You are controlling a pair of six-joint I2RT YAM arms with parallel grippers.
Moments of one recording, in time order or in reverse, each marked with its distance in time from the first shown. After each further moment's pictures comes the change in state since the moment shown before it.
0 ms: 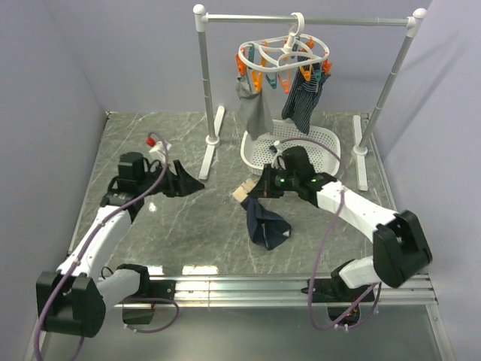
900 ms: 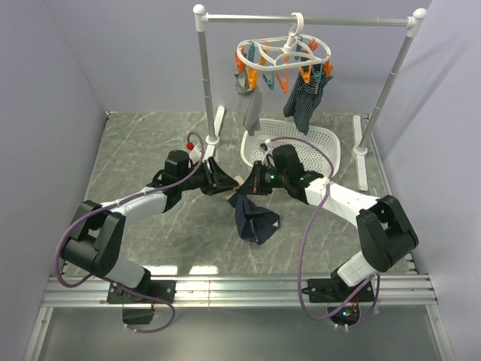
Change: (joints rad) left arm -0.315 0.442 -0.003 0.532 -0.111 -0.518; right arm 0.043 0.155 0.027 0.206 -0.043 0.117
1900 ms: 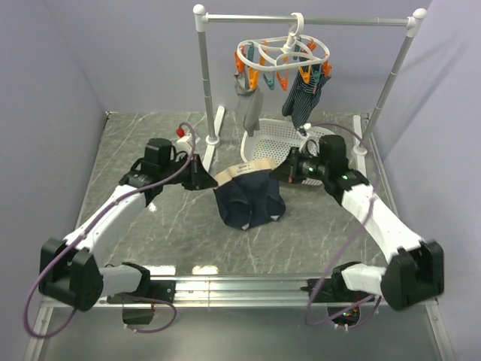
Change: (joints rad) left arm 0.057 -0.200 0.188 -0.562 0.023 0.508; right arm -0.252 -0.241 0.014 -0.185 -0.138 -0.247
